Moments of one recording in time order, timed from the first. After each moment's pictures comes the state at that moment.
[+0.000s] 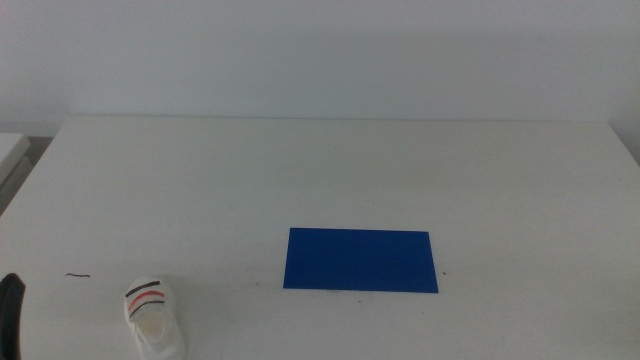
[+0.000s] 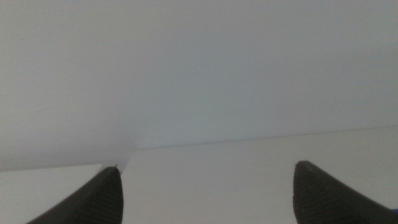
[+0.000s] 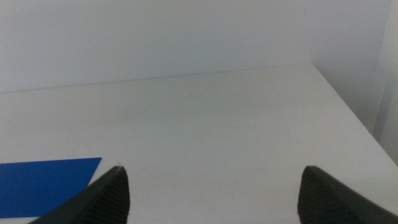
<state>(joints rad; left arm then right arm) 0.00 0.00 0.00 0.08 0.05 -0.02 0.03 0.00 0.00 -0.04 0.27 0.14</state>
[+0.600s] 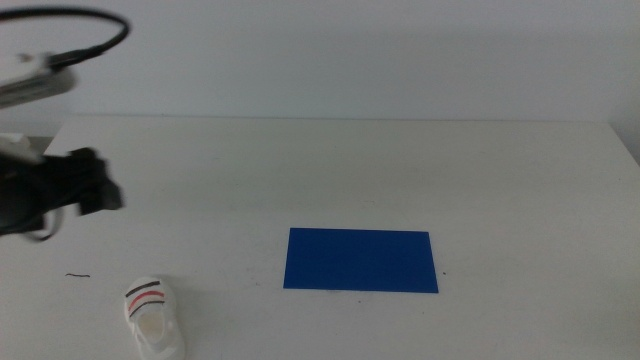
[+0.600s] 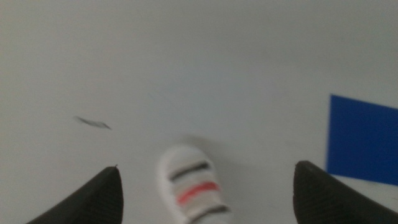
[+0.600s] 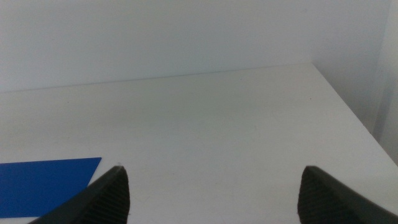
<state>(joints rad) -0.03 1.13 -0.89 -0.18 0.81 -0.14 0.03 0.00 0.00 -0.04 0.27 0.14</state>
